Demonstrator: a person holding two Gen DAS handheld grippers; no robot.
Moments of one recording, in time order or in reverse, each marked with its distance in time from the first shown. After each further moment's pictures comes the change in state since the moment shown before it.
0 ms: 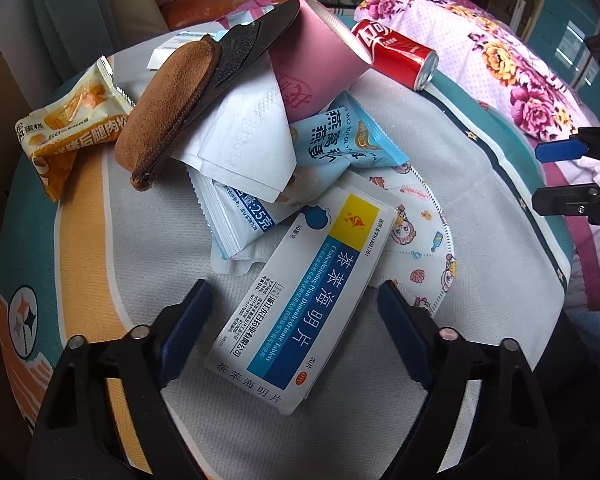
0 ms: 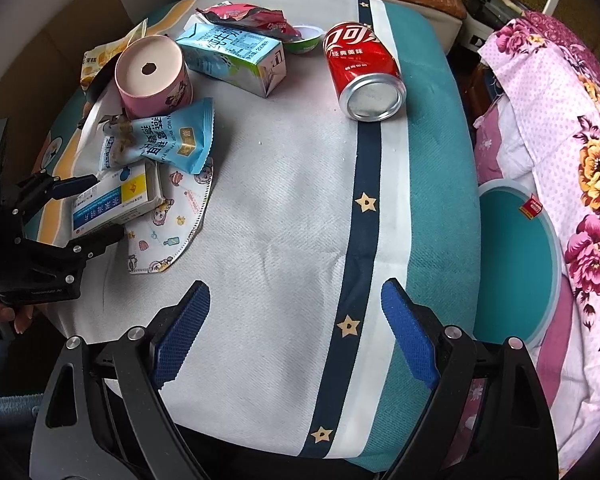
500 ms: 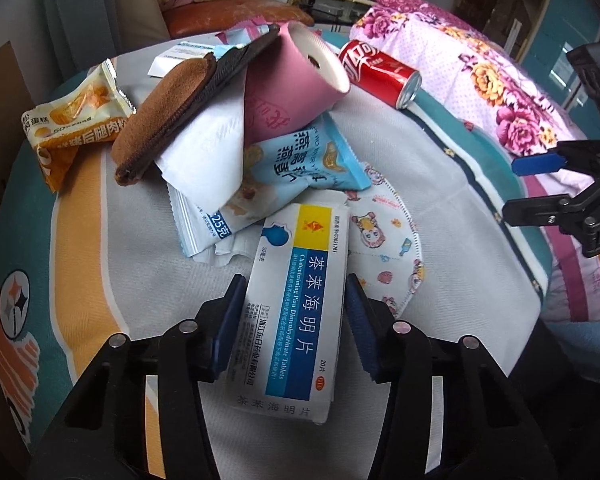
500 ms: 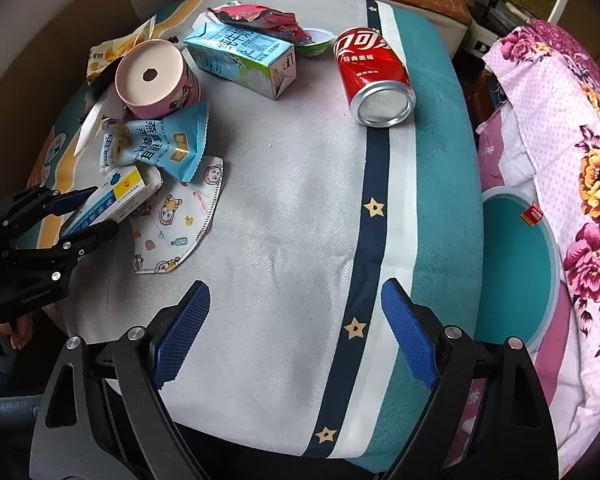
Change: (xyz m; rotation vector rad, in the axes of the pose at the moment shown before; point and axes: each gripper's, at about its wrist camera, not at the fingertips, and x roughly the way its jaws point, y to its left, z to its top) left arm -0.019 -0.006 -0.006 -0.061 -0.062 -0.062; right arm -0.001 0.008 0.003 -0.029 0.000 -0.003
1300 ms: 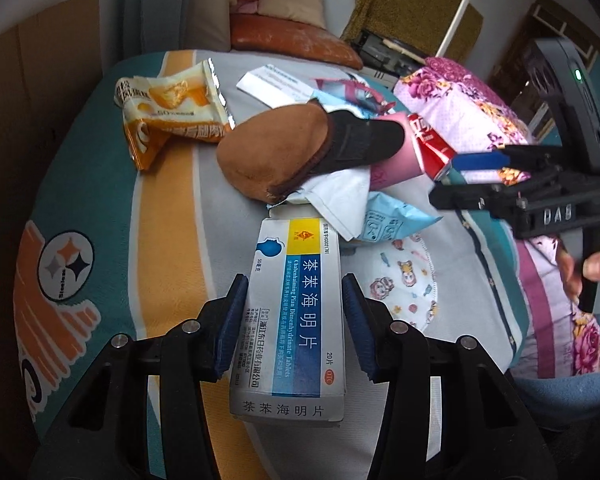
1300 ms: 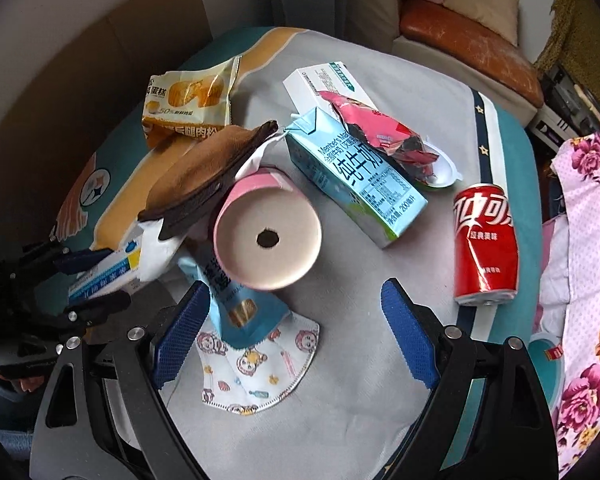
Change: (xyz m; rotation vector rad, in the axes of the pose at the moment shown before) left arm -0.040 0.063 -0.006 -0.234 -0.086 -0.013; right arm 0.016 0.074 0.112 -0.213 -0.084 0.111
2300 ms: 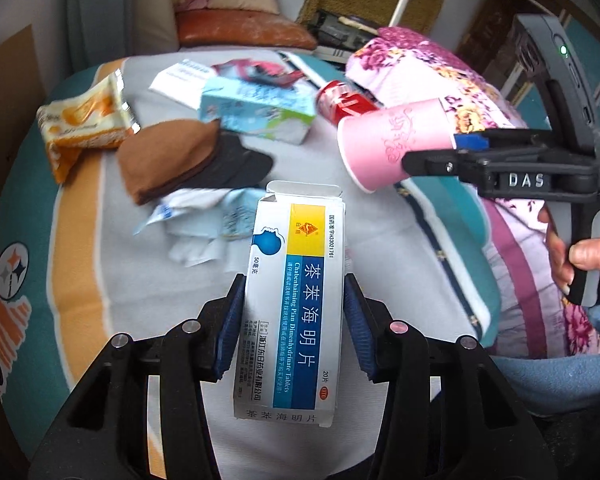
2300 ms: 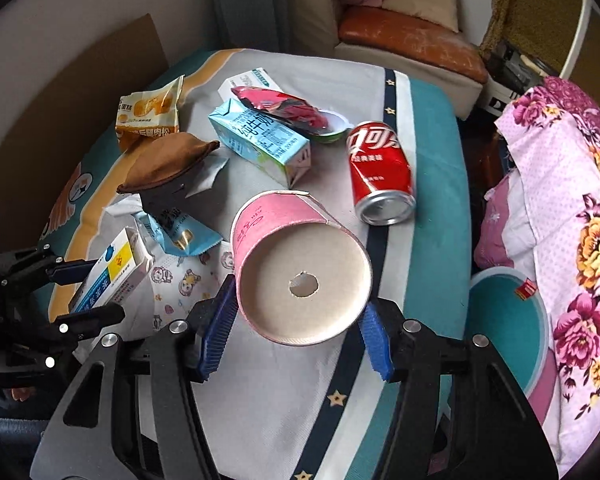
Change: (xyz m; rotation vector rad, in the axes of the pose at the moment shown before) left arm -0.001 -0.092 -0.010 0.122 0.036 -0.064; right arm -0.068 -0.063 -0.090 0.134 -0.103 -0.079
